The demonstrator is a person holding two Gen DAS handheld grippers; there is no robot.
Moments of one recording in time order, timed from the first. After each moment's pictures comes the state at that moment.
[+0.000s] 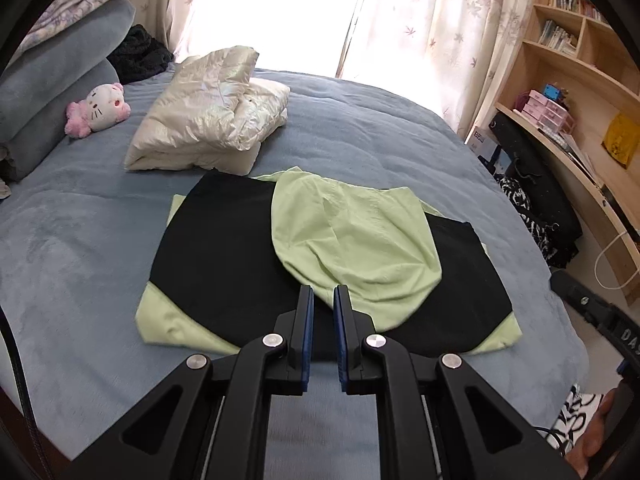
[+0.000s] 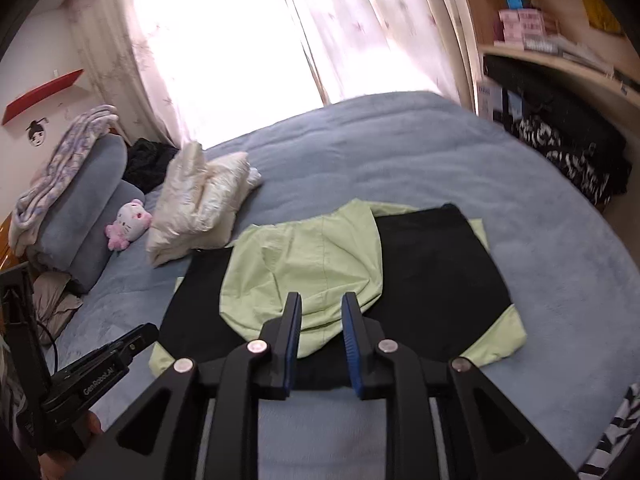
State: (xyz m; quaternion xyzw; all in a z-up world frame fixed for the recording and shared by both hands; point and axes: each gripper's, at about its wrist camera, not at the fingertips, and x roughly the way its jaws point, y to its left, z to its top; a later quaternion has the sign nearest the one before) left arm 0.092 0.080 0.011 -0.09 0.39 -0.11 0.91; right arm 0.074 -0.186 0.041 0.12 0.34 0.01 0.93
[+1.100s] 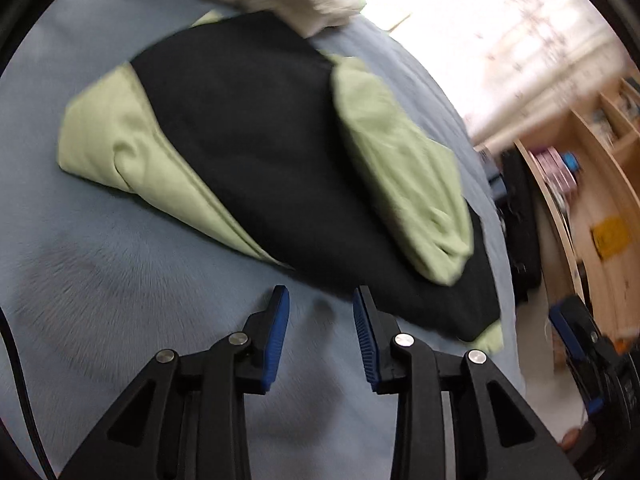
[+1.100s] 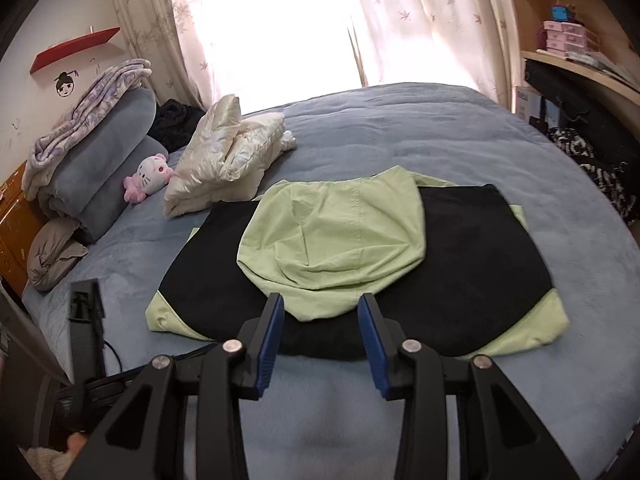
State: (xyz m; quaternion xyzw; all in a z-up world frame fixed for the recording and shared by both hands) left arm 0.122 0.130 -0.161 -0.32 0.48 -0.14 0.81; right arm 0.081 -0.146 -0.023 0.07 0.36 0.06 0.93
